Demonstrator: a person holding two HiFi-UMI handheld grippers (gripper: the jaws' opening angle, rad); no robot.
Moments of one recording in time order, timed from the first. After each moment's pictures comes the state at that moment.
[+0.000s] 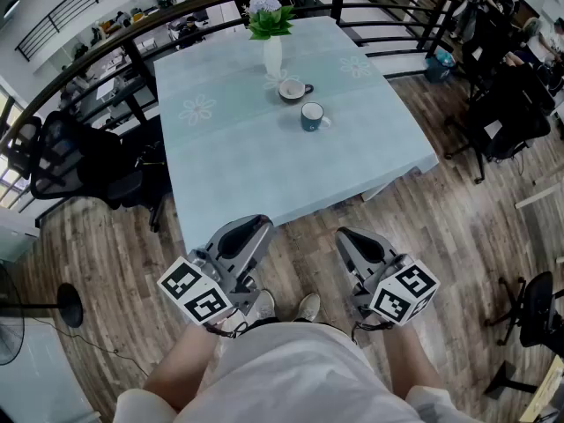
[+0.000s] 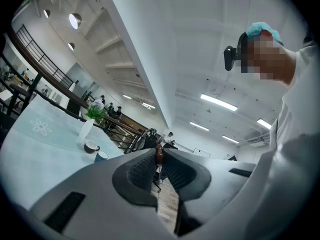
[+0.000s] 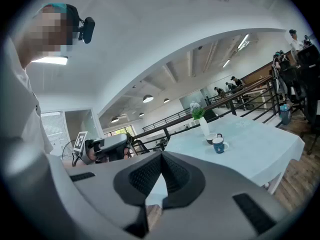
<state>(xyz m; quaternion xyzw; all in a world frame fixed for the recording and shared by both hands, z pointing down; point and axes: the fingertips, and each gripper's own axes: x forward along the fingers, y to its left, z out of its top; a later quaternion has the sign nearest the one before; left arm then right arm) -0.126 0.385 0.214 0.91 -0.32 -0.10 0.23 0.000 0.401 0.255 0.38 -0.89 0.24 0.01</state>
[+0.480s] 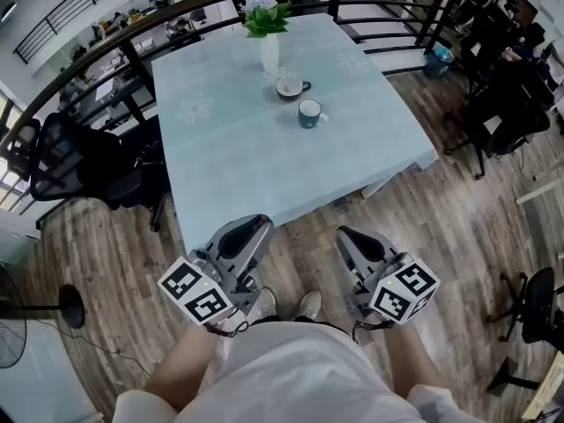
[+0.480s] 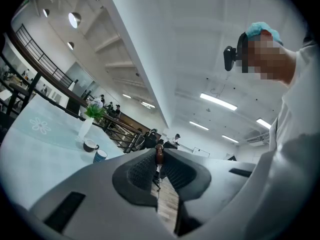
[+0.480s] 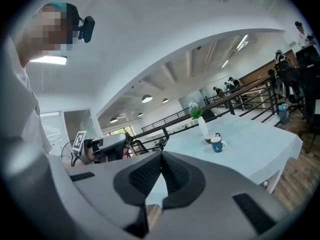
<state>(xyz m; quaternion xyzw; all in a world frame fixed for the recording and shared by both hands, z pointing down) -0.120 0.387 0.216 0.92 -0.31 -0.10 0.23 0.005 0.403 0.260 0.39 -0.89 0.24 0.01</state>
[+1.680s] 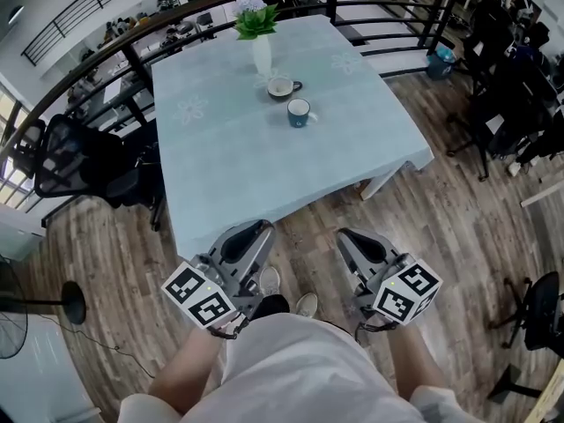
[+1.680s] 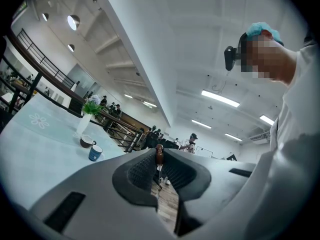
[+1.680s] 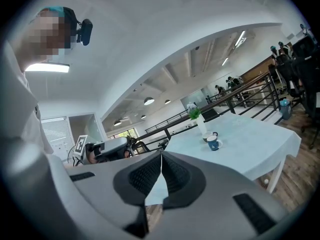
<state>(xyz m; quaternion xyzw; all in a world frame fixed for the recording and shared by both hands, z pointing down) -0.062 0.408 0.227 0.91 -0.33 -0.09 0.23 0.063 0.419 0.267 0.37 -0.90 0.25 -0.01</state>
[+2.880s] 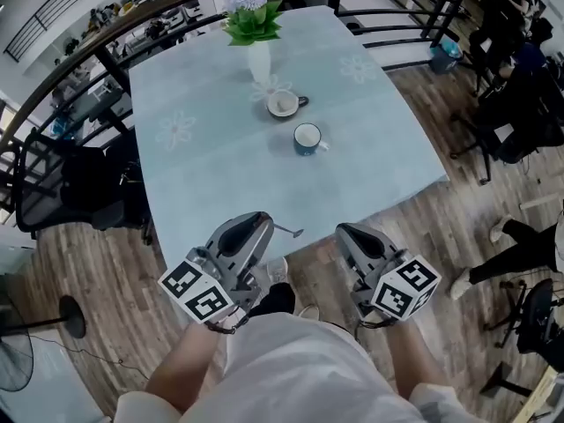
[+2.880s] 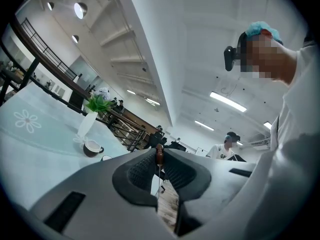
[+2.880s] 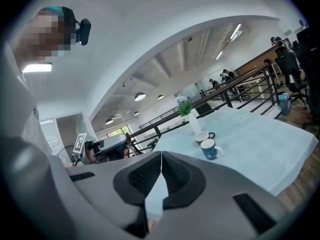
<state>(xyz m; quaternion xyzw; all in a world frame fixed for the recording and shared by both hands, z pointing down) -0.099 0.205 0.271 0.91 -0.32 -0.09 0.26 0.026 0.225 0.314 0.39 -0.88 0.28 0.02</state>
